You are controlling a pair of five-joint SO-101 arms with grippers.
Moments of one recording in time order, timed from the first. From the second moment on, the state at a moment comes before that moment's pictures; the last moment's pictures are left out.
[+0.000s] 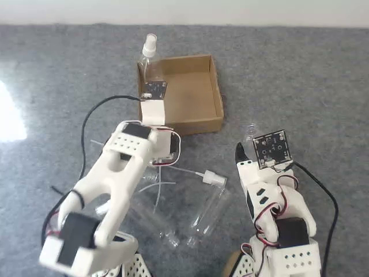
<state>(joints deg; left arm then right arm) 11.1 -8.8 41.7 53.4 18.7 -12.0 -89.4 76.8 51.2 9.0</state>
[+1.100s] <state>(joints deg) 5.9 -42.1 54.4 47.7 18.4 -16.2 -89.4 78.2 51.2 9.0</state>
